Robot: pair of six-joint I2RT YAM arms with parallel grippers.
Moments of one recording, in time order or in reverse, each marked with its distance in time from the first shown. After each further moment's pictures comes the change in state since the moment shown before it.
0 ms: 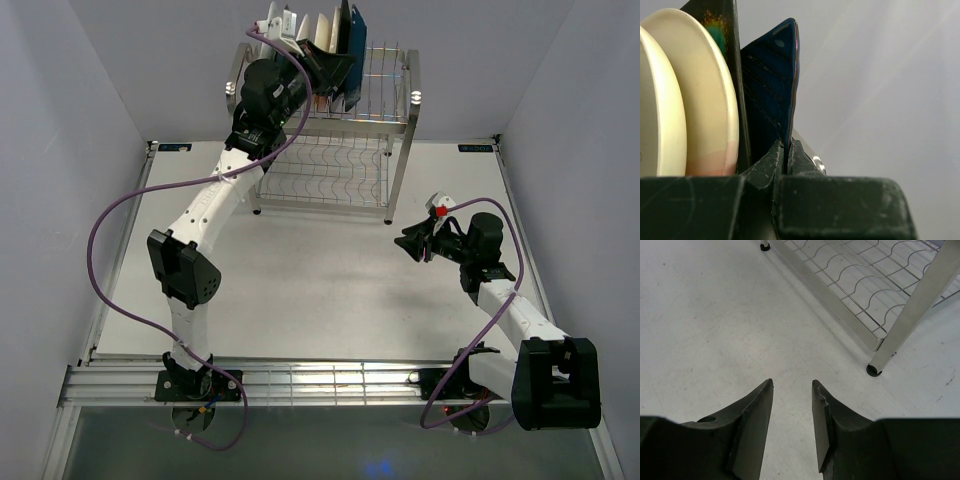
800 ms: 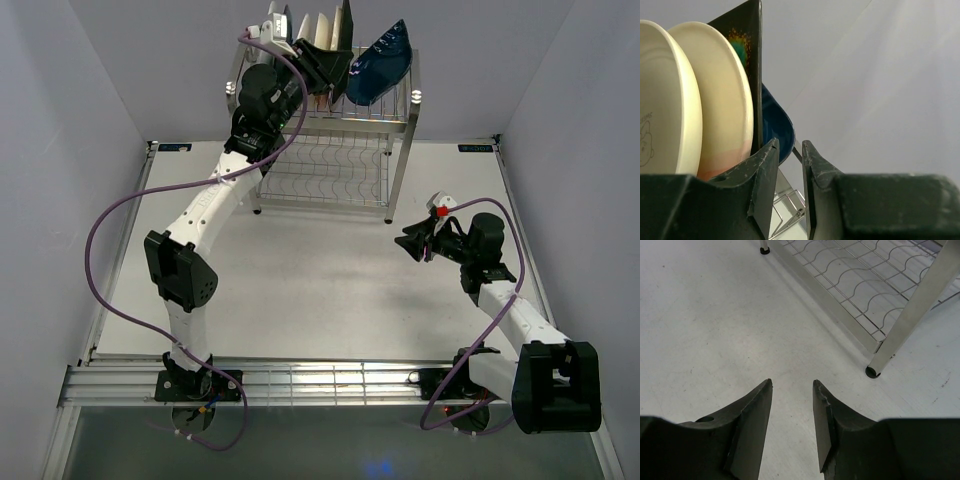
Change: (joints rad) left arm 0.002 -0.033 -0.077 0.074 -0.064 -0.051; right arm 0.000 -0.016 0.000 0.000 0.003 0.001
